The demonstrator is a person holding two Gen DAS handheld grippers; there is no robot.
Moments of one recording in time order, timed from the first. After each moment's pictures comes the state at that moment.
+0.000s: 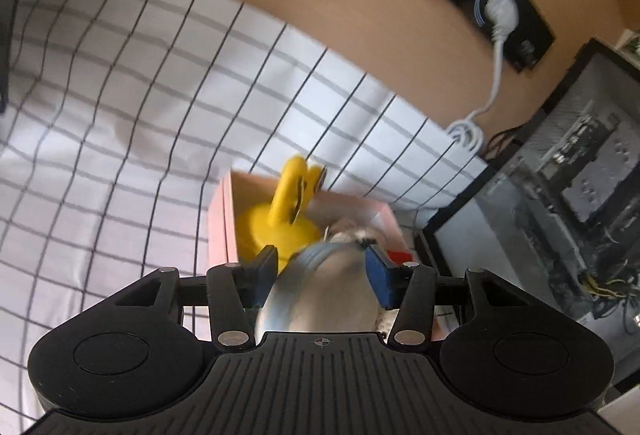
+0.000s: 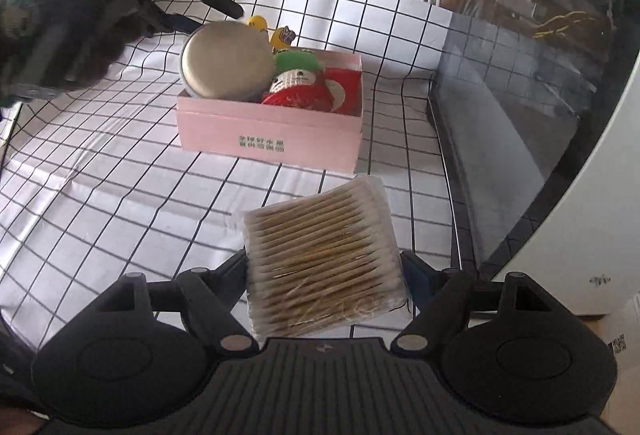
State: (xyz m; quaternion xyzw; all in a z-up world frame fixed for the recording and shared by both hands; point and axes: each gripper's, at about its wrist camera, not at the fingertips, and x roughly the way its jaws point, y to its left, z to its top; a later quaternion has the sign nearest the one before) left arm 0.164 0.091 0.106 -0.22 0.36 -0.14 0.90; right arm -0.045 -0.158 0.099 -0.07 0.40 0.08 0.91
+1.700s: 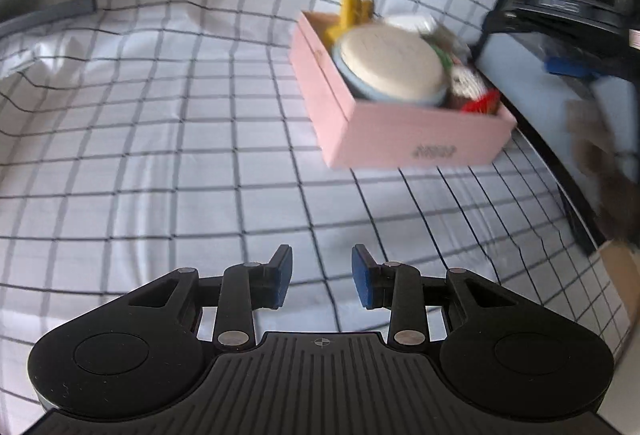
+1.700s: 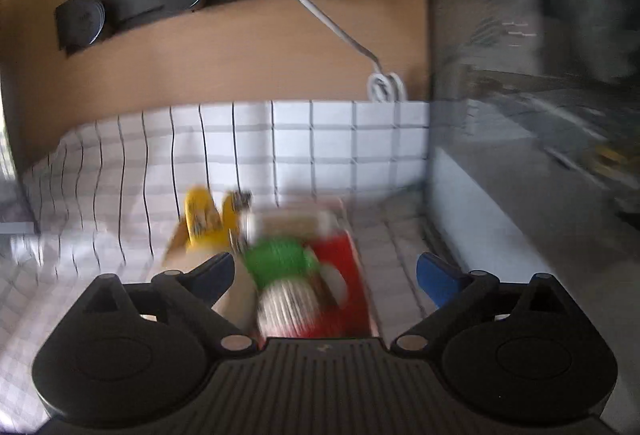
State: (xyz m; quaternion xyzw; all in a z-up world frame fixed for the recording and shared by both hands) left arm 0.039 0.087 0.050 -0.06 0.45 -0.12 0.88; right arm 0.095 -0.137 0.128 0.05 0.30 -0.03 0.95
